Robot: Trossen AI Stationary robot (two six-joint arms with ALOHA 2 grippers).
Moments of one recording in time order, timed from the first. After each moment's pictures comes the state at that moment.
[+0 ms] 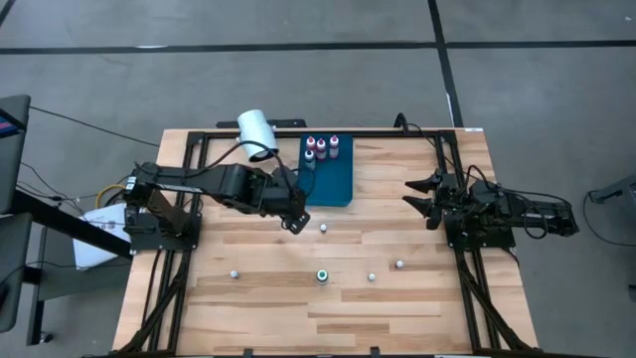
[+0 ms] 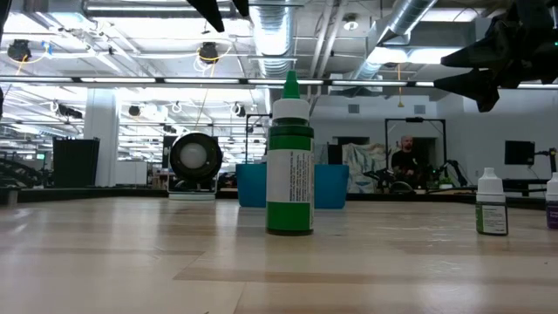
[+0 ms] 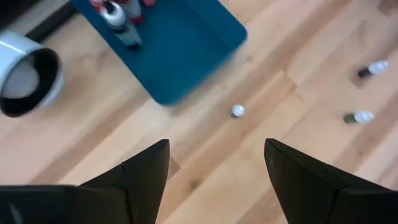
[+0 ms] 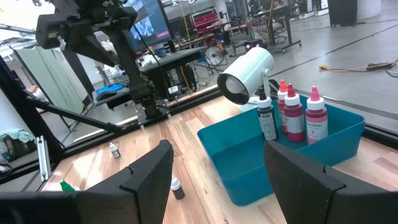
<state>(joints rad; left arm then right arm) -0.17 1.70 1.86 -1.34 -0.41 -0.90 -0.04 0.00 0.16 -0.20 0.21 0.26</state>
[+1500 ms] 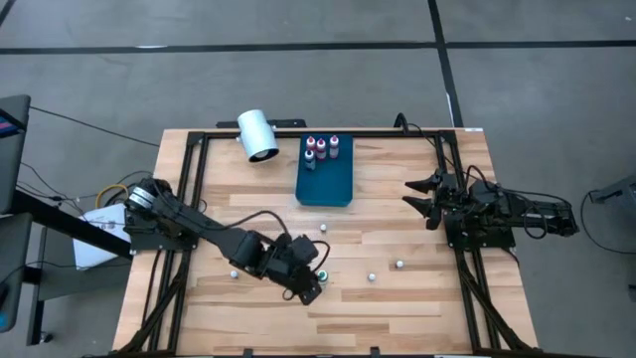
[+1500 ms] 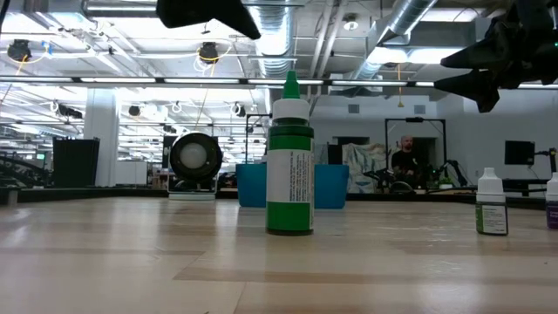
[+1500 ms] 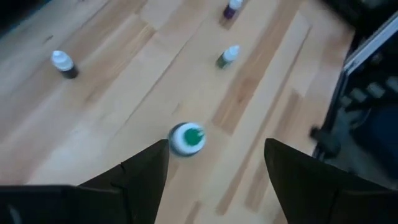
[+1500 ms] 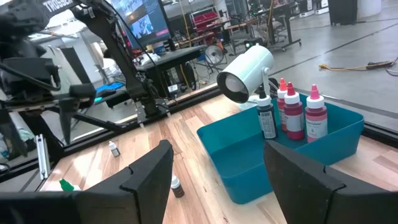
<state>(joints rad) -0.45 1.77 1.51 -0.66 -0.34 -0.99 -0.04 0.00 0.16 -0.21 0.21 0.26</state>
